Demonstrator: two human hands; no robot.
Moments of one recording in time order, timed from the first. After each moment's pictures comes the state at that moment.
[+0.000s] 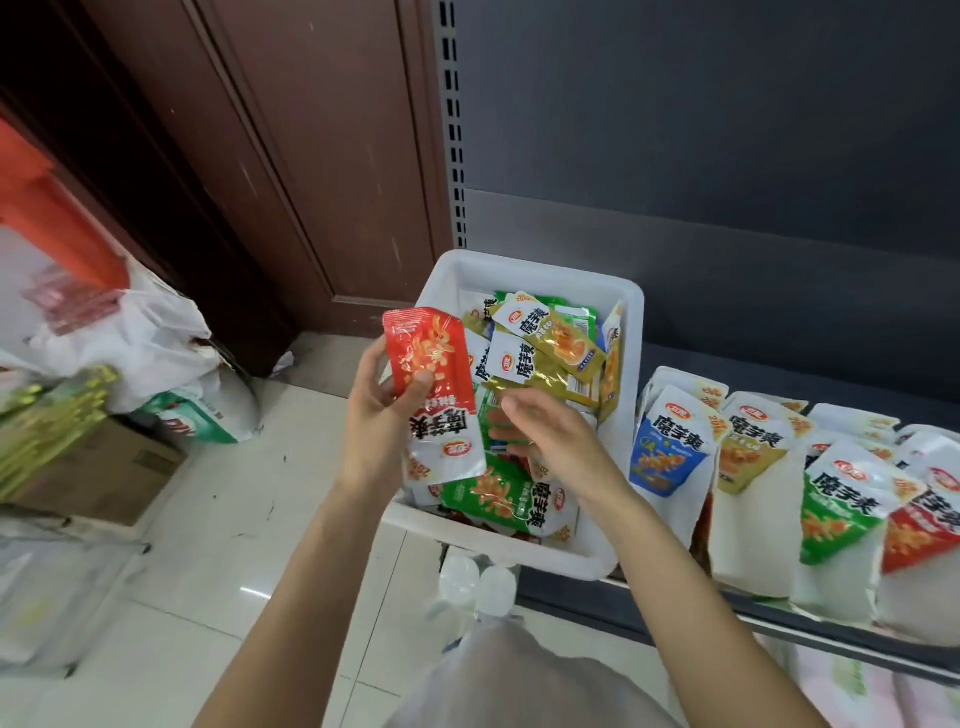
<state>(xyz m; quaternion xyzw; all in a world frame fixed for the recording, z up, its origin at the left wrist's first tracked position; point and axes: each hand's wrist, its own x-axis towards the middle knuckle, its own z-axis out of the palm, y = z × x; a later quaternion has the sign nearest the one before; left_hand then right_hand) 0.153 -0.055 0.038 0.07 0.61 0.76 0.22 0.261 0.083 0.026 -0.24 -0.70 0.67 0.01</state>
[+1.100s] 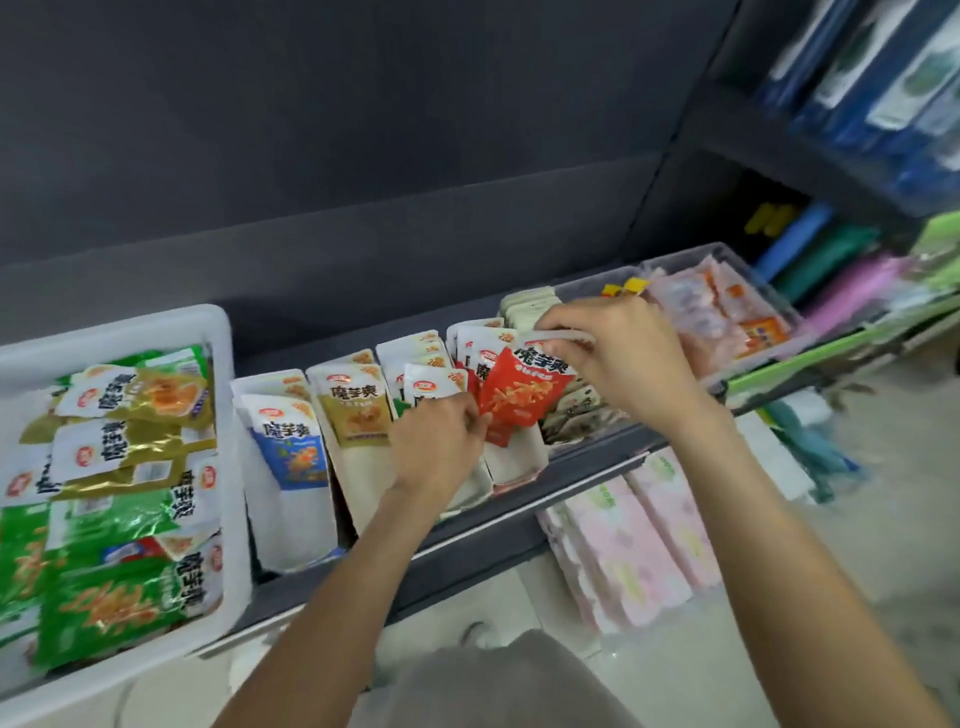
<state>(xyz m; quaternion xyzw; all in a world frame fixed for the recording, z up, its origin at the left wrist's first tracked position) 0.419 0.195 0.005 0.58 0.79 0.19 0.06 0.577 0.274 0.110 -0.36 -0.91 0.04 0.20</state>
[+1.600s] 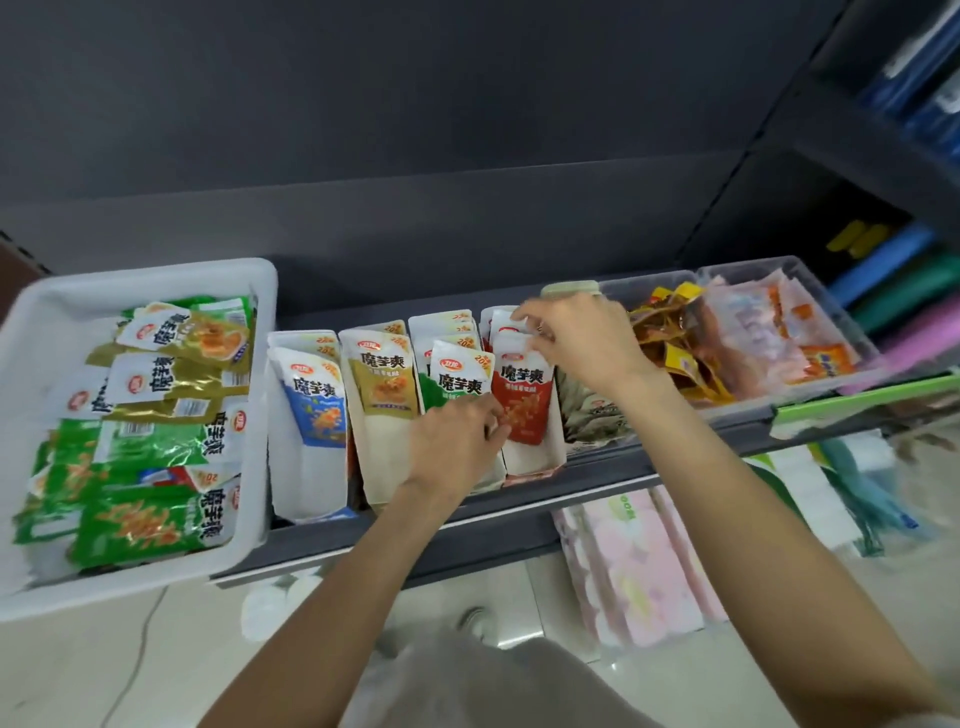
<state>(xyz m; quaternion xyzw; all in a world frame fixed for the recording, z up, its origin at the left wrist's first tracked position) 0.427 0.185 -0.019 0.59 0.79 0.18 0.06 0.530 0.314 0.059 -0.35 -0.93 0.01 0.09</state>
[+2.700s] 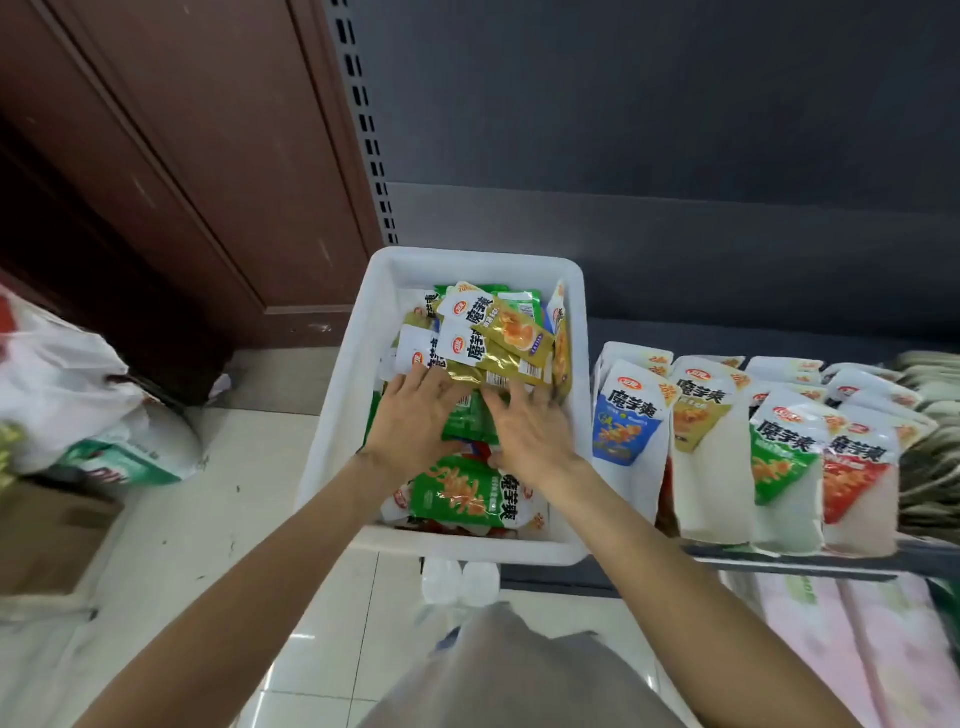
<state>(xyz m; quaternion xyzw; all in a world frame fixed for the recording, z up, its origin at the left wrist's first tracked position) 0.121 -0.003 -0.034 0.57 0.82 0.01 0.00 0.241 0.101 -0.026 -0.25 -0.96 0.07 -0.13</state>
